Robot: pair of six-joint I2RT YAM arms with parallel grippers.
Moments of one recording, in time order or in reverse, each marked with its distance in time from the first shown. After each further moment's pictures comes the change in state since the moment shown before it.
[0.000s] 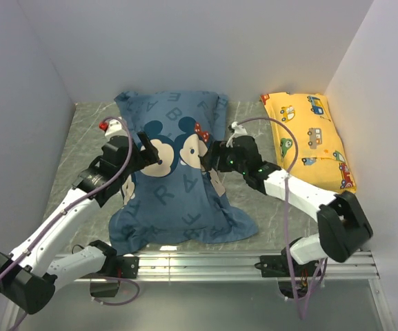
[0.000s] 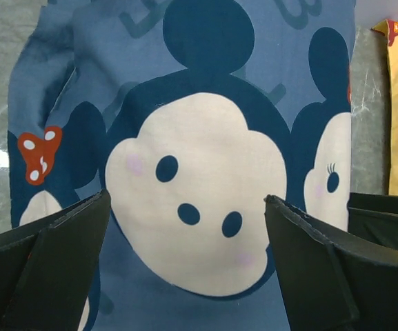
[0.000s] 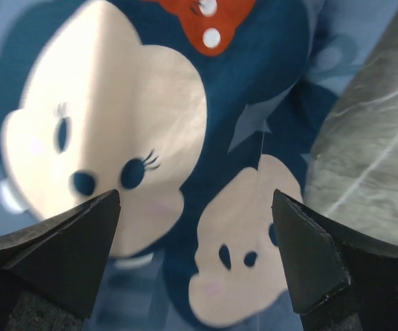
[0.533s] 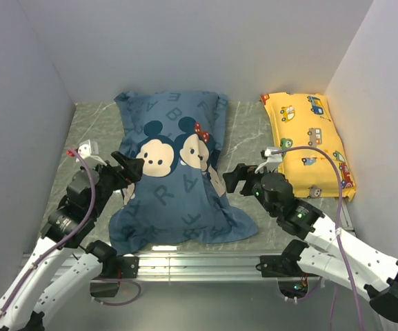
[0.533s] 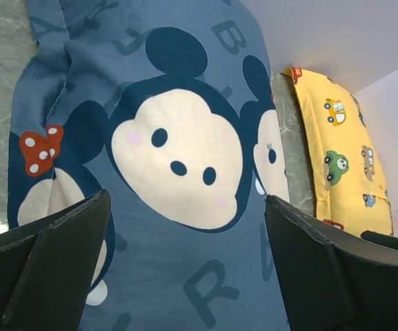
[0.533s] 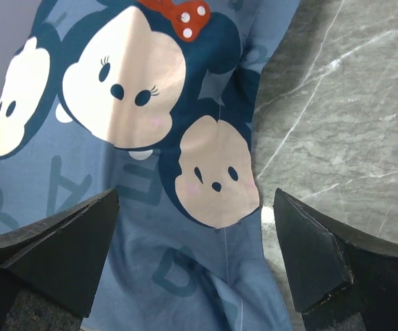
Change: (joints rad) left arm 0.000 -0.436 -0.197 0.042 0.043 -0.013; right arm 0.218 -0.615 -0.245 -0.208 0.428 -0.010
